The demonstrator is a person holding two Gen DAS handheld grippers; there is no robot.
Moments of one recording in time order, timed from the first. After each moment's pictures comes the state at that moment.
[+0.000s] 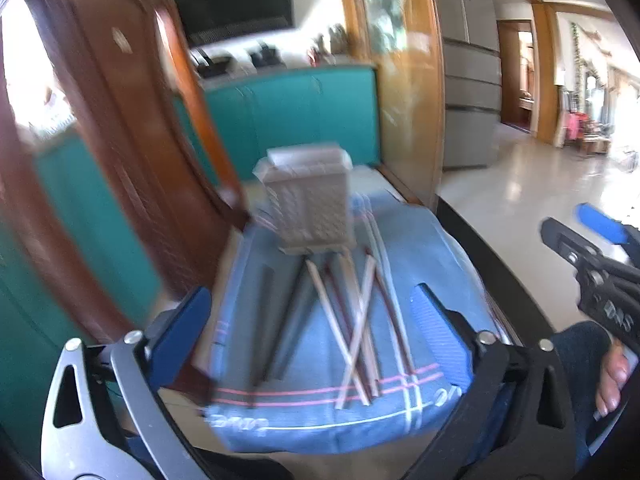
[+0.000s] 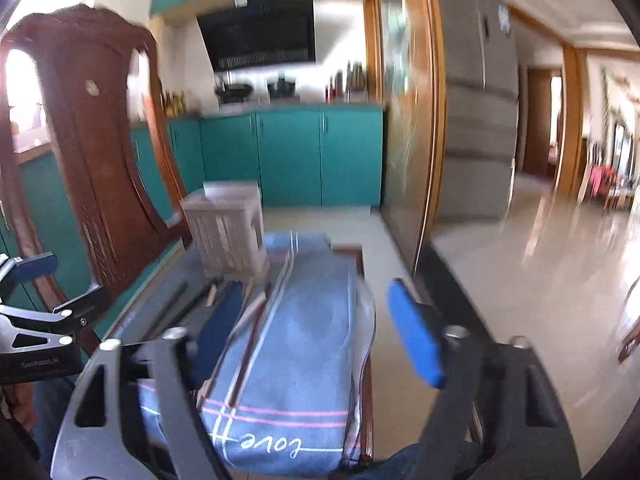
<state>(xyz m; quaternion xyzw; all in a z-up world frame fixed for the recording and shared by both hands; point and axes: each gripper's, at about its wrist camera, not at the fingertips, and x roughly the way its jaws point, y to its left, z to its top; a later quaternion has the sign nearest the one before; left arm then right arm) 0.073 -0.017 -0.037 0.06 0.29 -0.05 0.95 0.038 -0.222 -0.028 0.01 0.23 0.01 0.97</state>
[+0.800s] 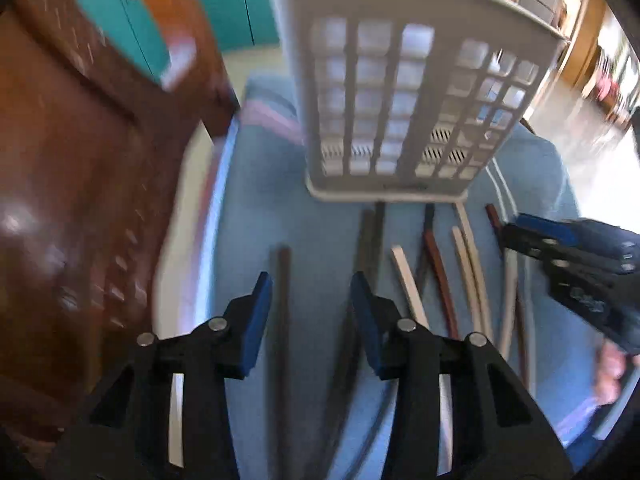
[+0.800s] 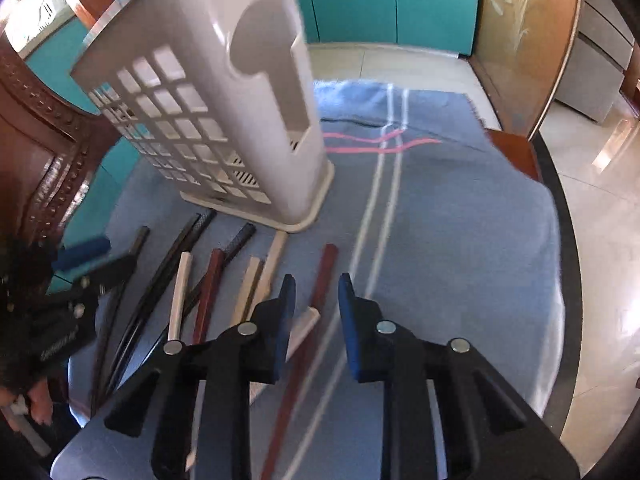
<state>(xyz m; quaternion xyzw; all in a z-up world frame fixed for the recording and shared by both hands) 0.310 0.046 -0.162 0.03 0.53 -0.05 0.85 0.317 -0.138 -0.174 0.01 0.52 0.13 0.85</state>
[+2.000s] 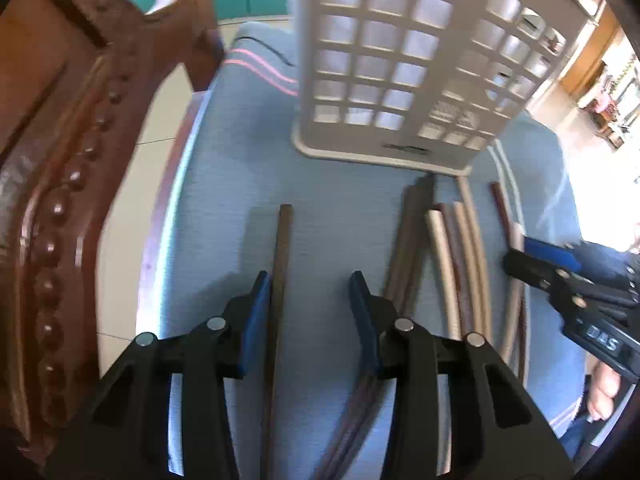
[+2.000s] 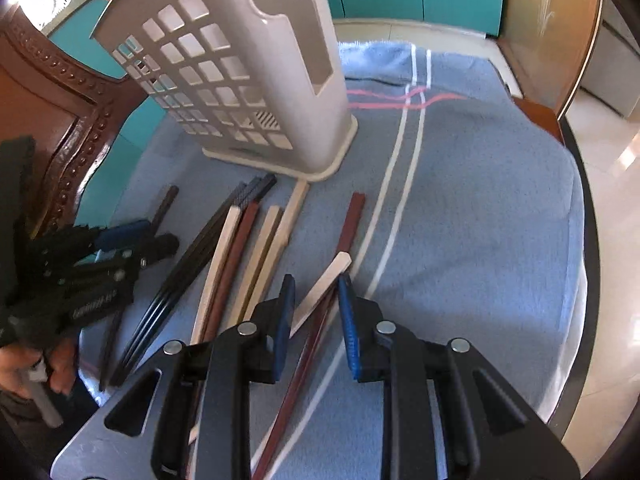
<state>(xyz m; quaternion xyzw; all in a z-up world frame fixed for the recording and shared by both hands) 0.267 0.073 -0.187 0.00 0.56 -0.06 0.83 0.310 -0.152 -0.183 0.01 0.55 0.17 0.82</state>
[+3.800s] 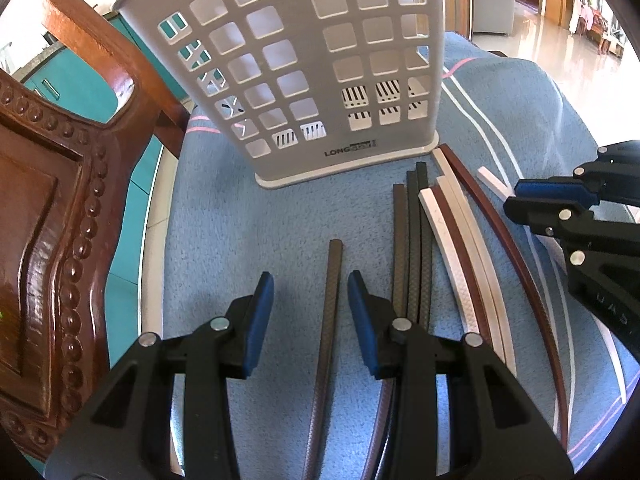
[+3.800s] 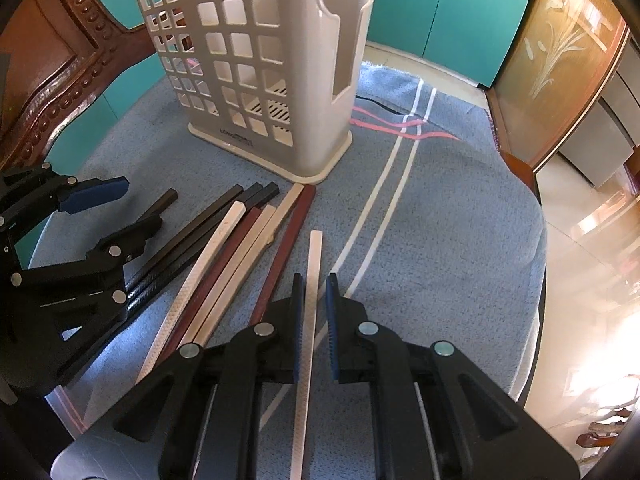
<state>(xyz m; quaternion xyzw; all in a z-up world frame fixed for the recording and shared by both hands) 0.283 -0.040 -0.187 0.17 0.49 -0.03 0.86 0.293 -0.125 -0.171 -0.12 0.52 0.15 0.84</state>
